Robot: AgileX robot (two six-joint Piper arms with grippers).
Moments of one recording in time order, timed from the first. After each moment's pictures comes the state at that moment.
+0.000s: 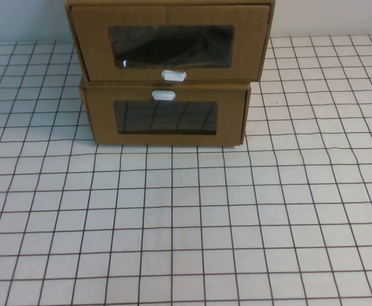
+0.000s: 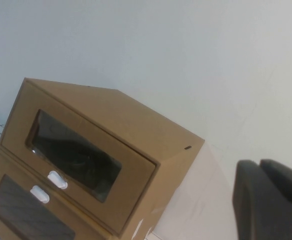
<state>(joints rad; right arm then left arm) 0.64 0.46 -0.59 1.76 -0.12 -2.22 -0.13 -0.01 0.02 -0.02 0.40 -0.04</state>
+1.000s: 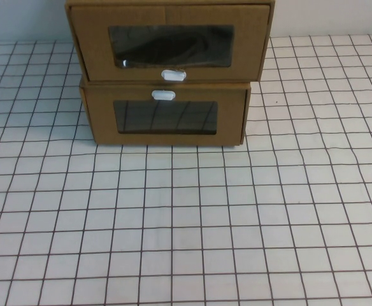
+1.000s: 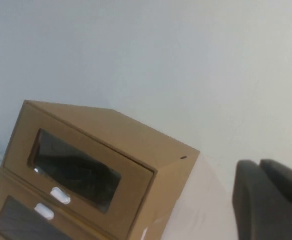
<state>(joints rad) 0.58 0.32 -0.49 1.37 -0.07 -1.79 -0.13 -0.01 0.02 -0.02 0.40 -0.04</state>
